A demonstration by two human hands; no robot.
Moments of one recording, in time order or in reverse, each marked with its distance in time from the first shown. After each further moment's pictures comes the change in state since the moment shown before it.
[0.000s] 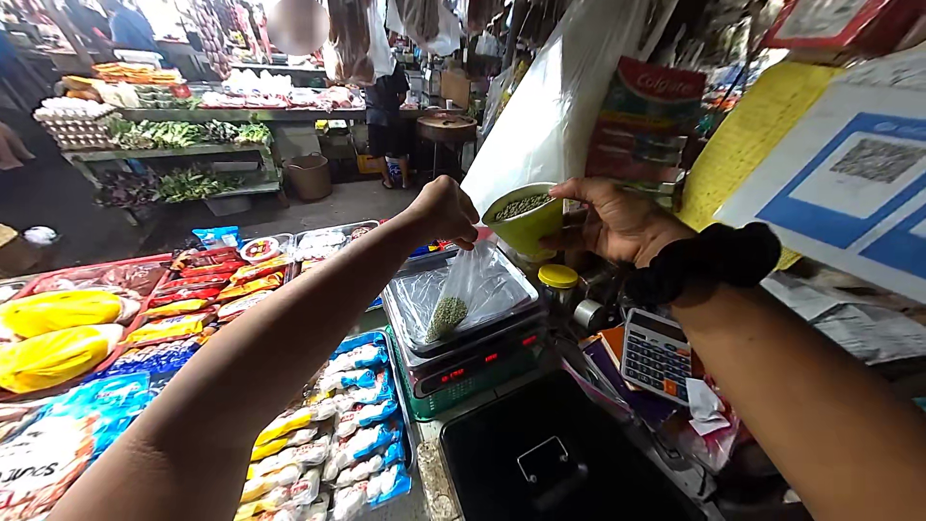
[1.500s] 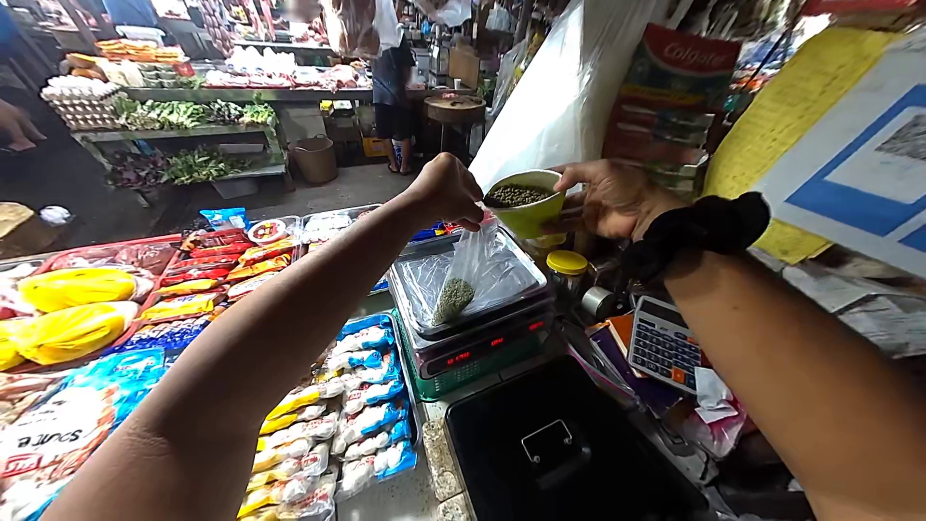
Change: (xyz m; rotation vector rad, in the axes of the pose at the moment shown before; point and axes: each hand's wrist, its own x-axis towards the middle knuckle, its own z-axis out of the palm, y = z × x) left_hand -0.004 -0.006 -0.002 -0.066 0.036 0.001; right_hand 0.025 0.004 0.007 -0.094 -0.057 0.036
